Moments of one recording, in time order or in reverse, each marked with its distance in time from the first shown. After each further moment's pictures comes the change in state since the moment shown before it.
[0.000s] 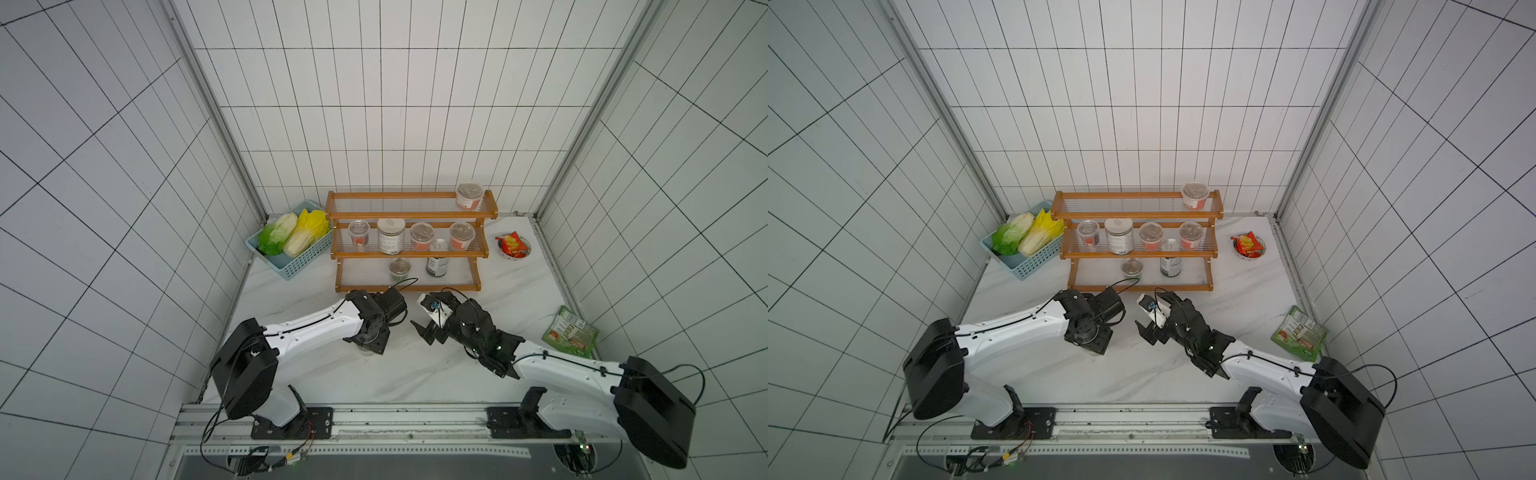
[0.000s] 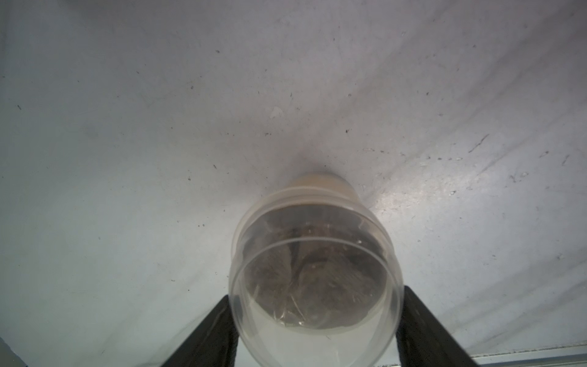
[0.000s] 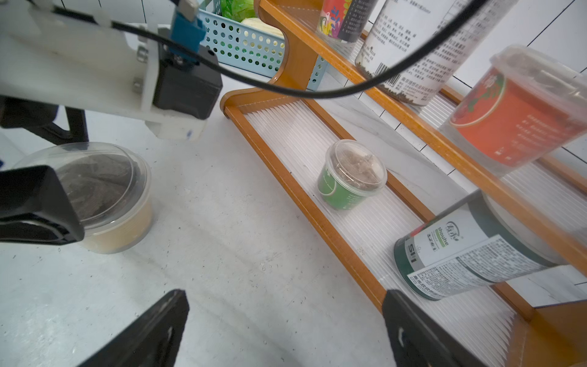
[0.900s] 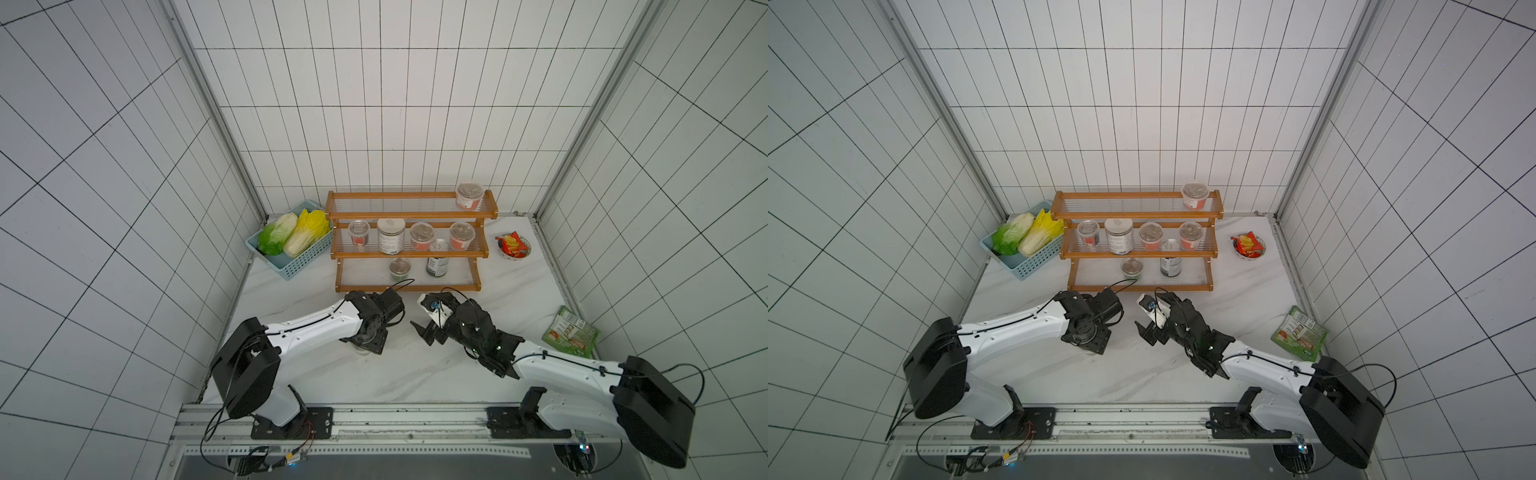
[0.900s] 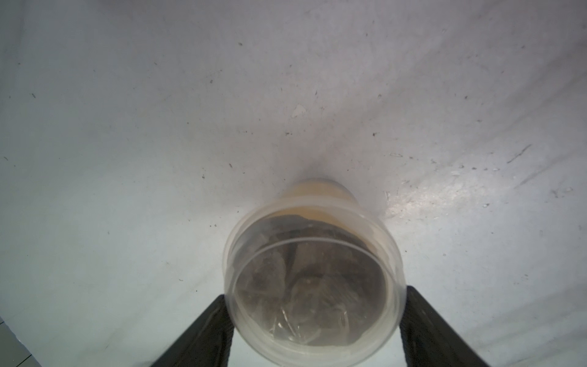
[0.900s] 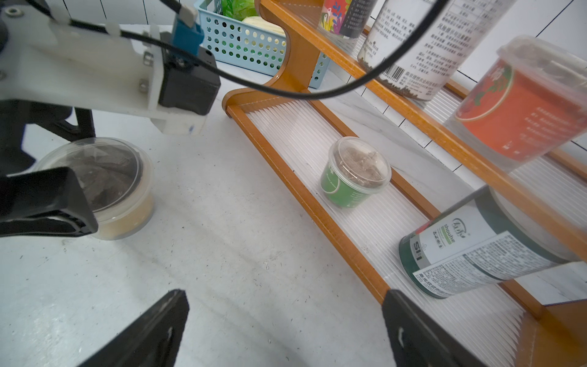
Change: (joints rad) left arm 0.024 0.002 -0.024 0.005 -0.034 -0.015; right arm 0.000 0.004 -0.002 -0.001 -0.002 0.017
